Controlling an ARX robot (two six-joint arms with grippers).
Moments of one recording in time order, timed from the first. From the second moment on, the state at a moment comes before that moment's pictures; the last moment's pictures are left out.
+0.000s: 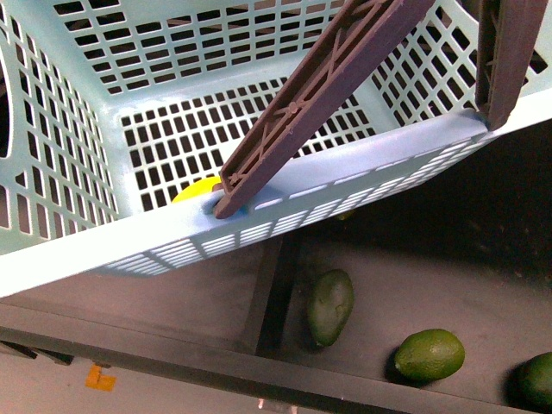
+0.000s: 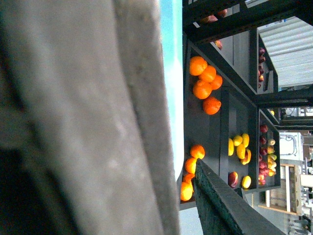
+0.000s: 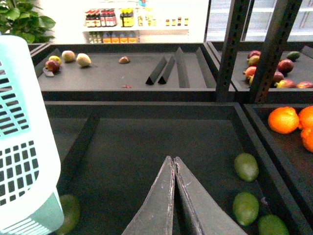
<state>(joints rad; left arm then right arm) -0.56 1.59 1.28 -0.21 0.30 -0.90 0.13 0.82 0.13 0.67 0.12 0.00</state>
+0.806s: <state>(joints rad) -0.56 1.59 1.28 -0.21 0.30 -0.90 0.00 0.45 0.02 0.45 0.00 0.00</state>
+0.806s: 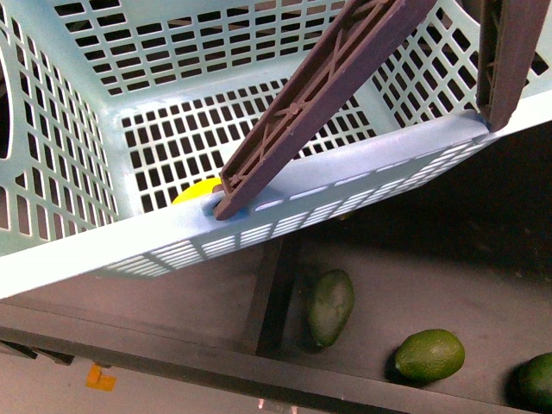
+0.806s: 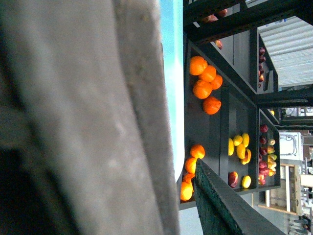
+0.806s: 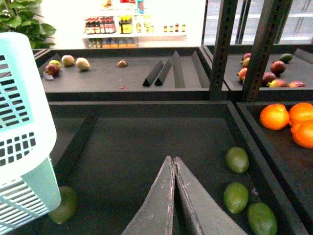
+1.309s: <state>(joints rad) -0.56 1.59 1.28 -0.21 0.30 -0.90 0.00 0.28 0.02 0.28 0.00 0.00</state>
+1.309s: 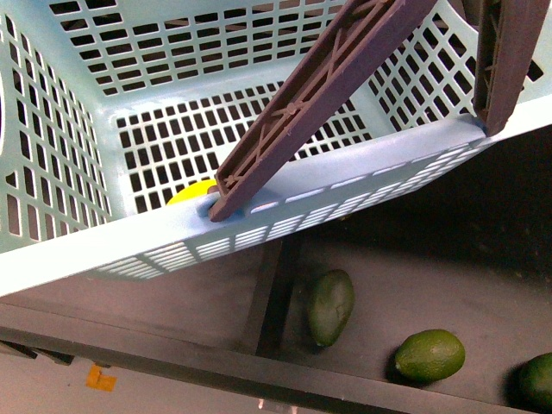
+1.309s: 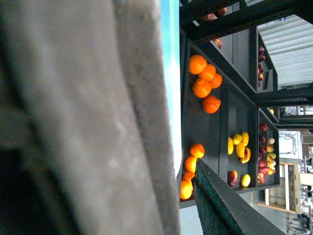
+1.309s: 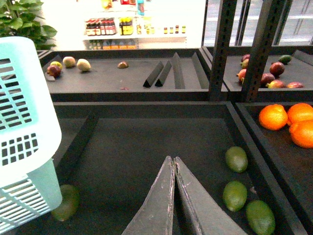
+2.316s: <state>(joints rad) -0.56 1.59 1.28 -0.21 0.30 -0.90 0.00 0.01 0.02 0.00 0.00 0.00</state>
